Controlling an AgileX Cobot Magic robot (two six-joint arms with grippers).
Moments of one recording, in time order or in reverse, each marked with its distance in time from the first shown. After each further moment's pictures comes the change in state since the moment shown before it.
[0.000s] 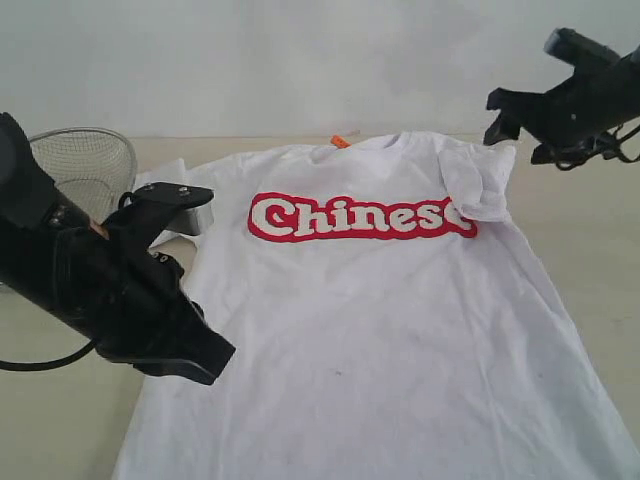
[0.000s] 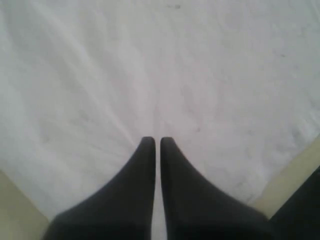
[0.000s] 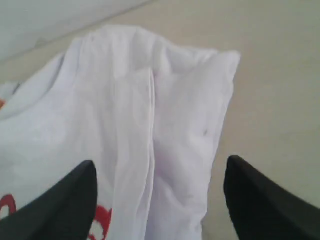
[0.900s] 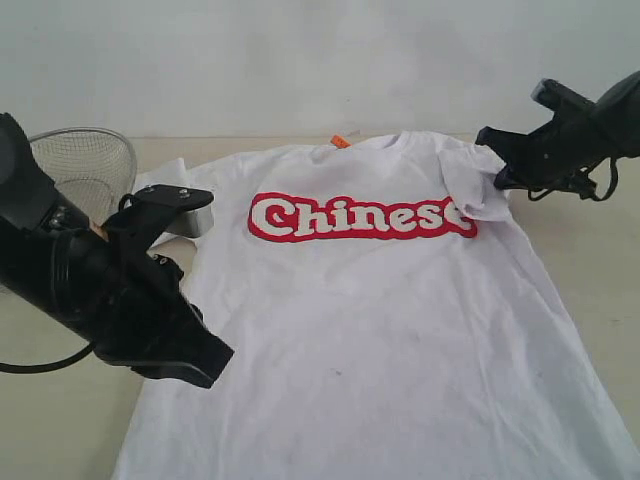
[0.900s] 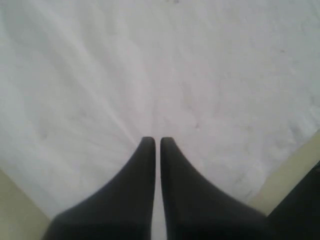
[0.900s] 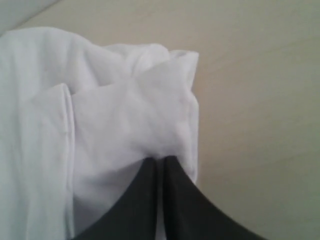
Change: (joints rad) left arm 0.000 0.000 0.000 0.002 0.011 0.000; right arm 0.003 0.244 -0.137 -0.004 -0.086 0.099
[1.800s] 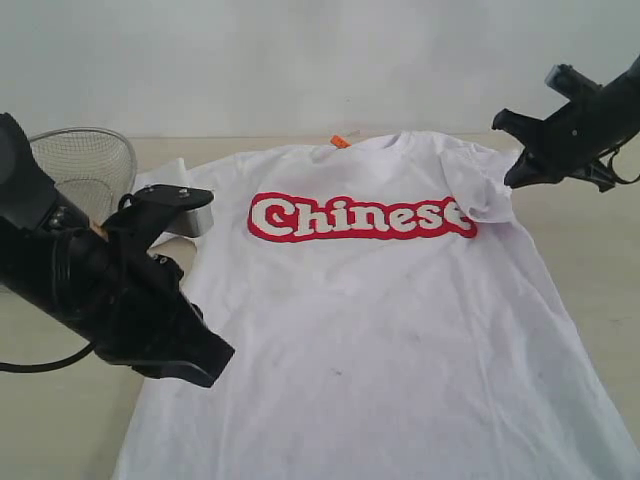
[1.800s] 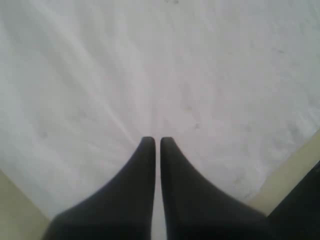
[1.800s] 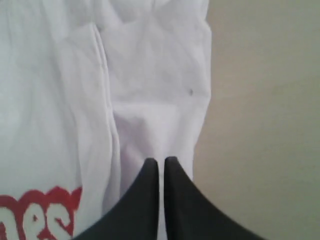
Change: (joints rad) left arm 0.000 0.000 0.000 -0.002 0.000 -0.002; right arm -0.053 -0.065 -0.059 -0.109 0.339 0.104
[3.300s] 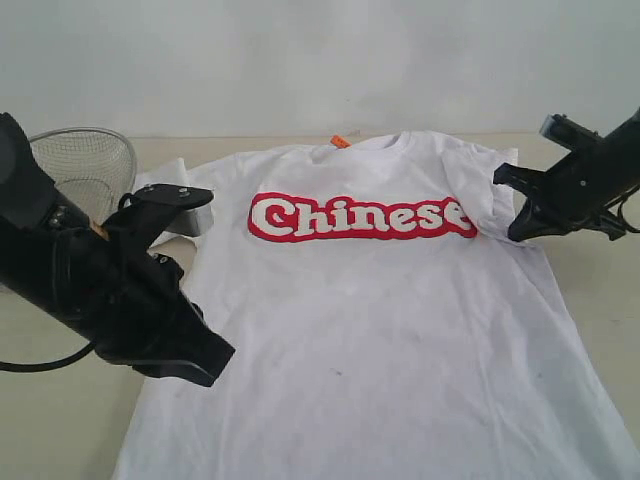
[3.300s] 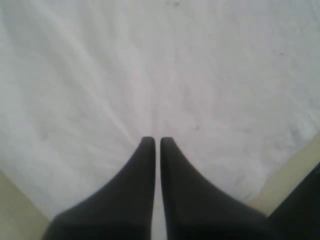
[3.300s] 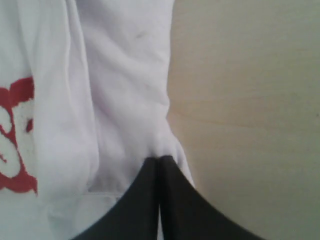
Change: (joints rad) left arm 0.000 0.000 0.000 0.000 -0.003 0.000; right arm 0.000 -0.092 0.276 0.028 -0.031 -0.145
